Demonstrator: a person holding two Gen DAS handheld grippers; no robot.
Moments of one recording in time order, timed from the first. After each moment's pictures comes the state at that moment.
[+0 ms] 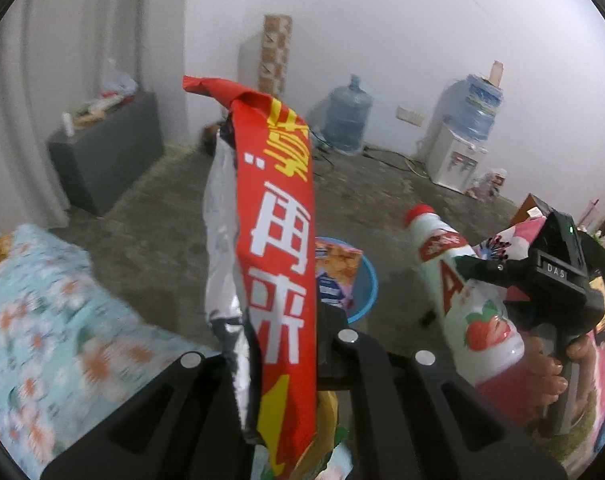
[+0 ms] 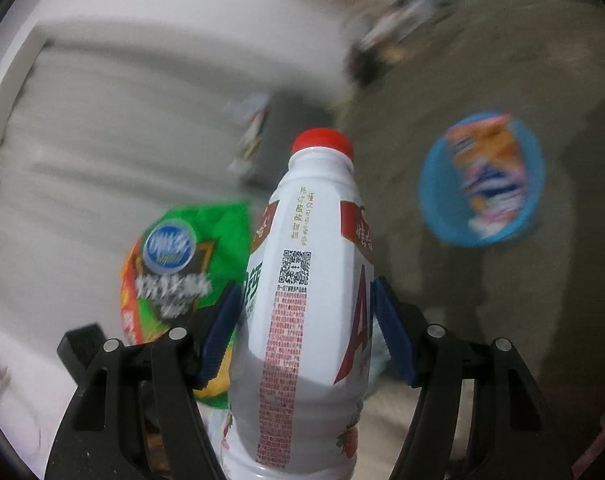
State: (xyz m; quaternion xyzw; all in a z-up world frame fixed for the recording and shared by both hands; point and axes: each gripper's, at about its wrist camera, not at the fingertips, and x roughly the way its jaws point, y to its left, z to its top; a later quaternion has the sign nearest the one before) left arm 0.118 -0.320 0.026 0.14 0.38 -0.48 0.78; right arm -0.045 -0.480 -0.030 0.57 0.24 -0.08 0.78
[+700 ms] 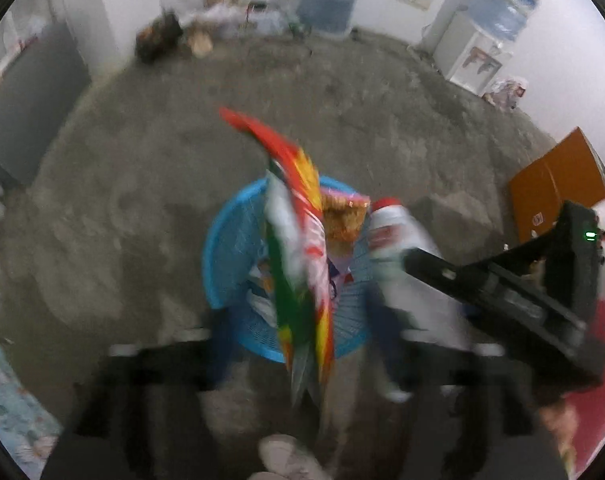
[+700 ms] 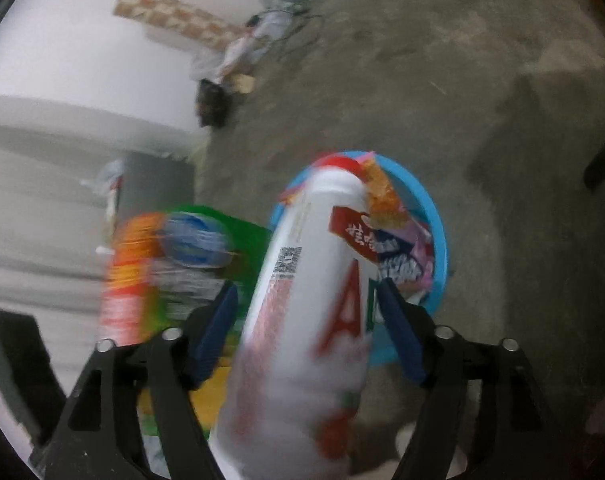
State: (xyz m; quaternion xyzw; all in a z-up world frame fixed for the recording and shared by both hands) left arm 0.199 -0.578 -0.164 0.26 0.53 -0.45 0.67; right arm 0.028 -0.600 -0.186 0.60 0.29 -0.27 0.69
